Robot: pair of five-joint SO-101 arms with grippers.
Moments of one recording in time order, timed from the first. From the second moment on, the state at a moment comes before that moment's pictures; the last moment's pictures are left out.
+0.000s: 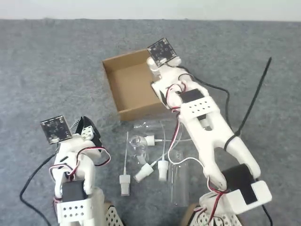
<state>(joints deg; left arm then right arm) -12.8 -103.5 97.3 48.4 18.6 -23.7 -1.6 23.2 29.7 13.8</state>
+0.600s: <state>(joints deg) -12.8 -103.5 97.3 48.4 18.6 -20.6 -8.5 22.6 45.5 13.8</state>
